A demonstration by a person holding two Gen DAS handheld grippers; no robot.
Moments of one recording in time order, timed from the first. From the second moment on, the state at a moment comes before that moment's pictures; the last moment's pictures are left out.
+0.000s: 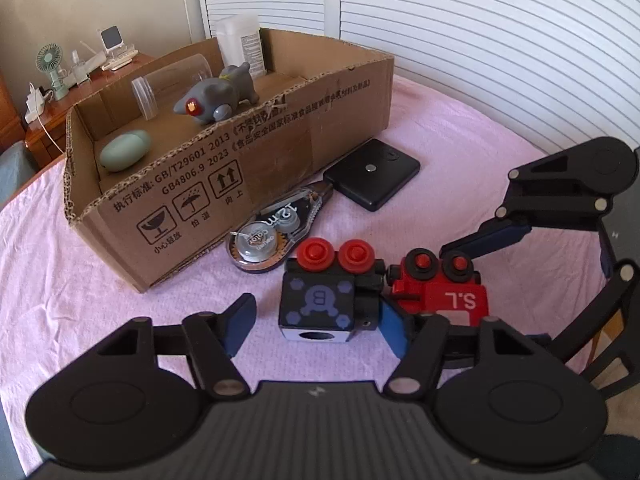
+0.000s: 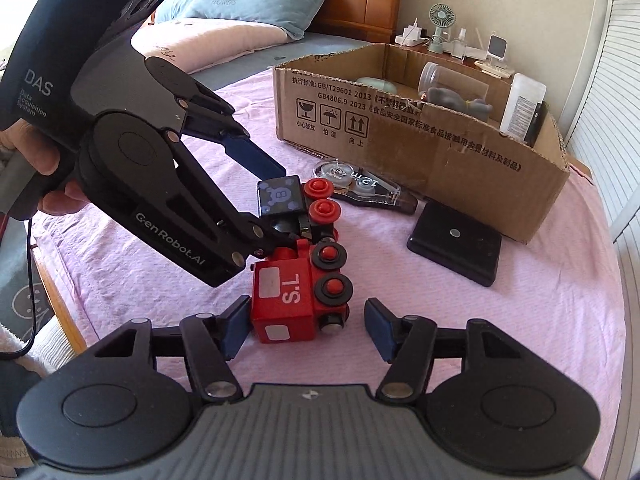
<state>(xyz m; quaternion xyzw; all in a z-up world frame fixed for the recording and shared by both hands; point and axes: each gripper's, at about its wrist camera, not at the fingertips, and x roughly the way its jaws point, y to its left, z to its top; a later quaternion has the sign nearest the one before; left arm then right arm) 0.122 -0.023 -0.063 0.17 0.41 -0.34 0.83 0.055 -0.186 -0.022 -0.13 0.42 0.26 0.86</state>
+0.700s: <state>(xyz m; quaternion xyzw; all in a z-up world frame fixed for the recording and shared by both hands) 0.100 -0.013 -0.060 0.07 0.42 -0.24 0.87 0.054 -0.181 -0.021 -0.10 0.41 0.18 0.89</state>
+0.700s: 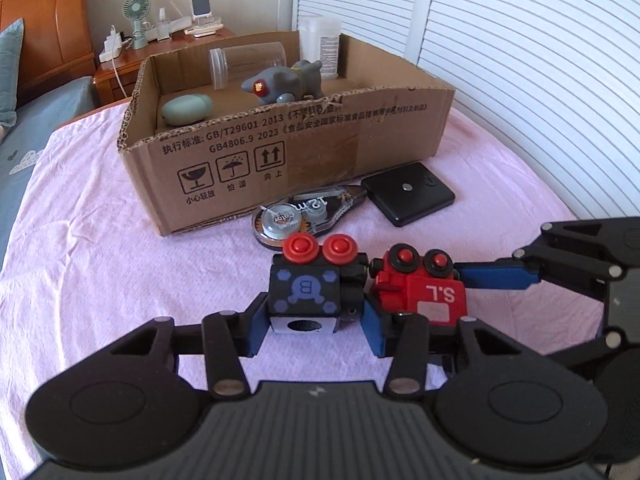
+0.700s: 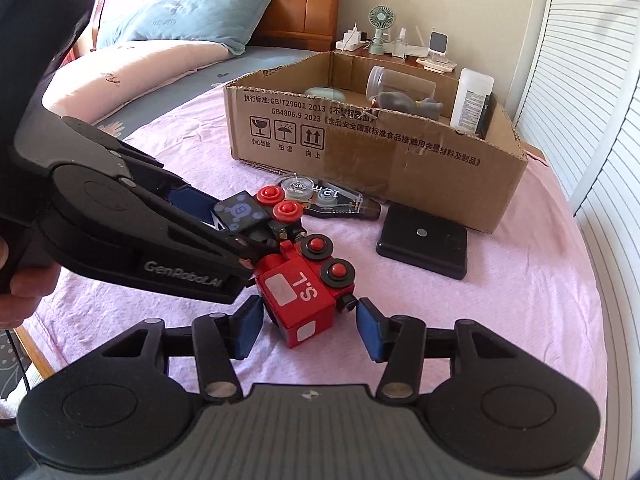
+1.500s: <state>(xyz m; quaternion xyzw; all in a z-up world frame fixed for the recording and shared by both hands) 0.089 0.004 -0.061 0.11 0.40 -0.25 0.87 0.064 -0.189 -0.004 -0.12 0.38 0.21 0.89</state>
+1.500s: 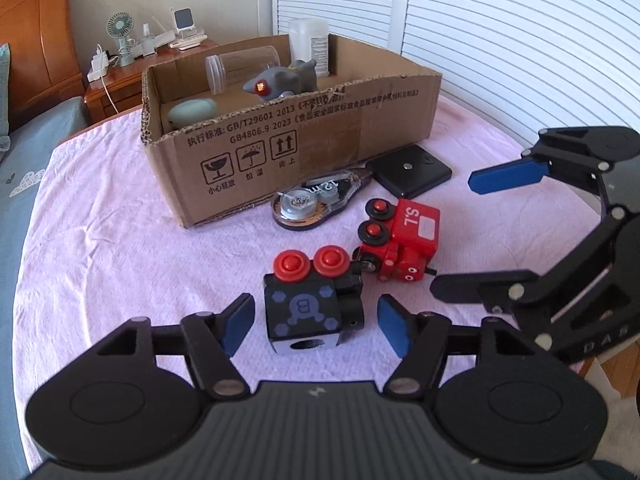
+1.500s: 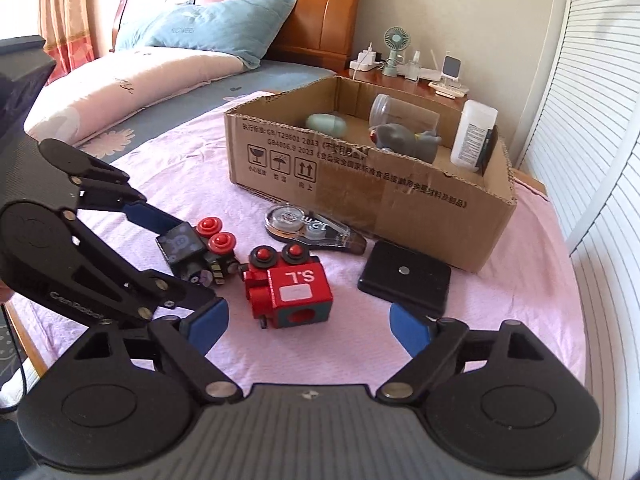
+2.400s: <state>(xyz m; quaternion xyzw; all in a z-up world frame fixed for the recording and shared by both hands) 0.088 0.017 -0.062 0.21 0.41 -0.43 0.78 0.078 -0.158 -0.021 -0.26 0.35 0.36 0.82</state>
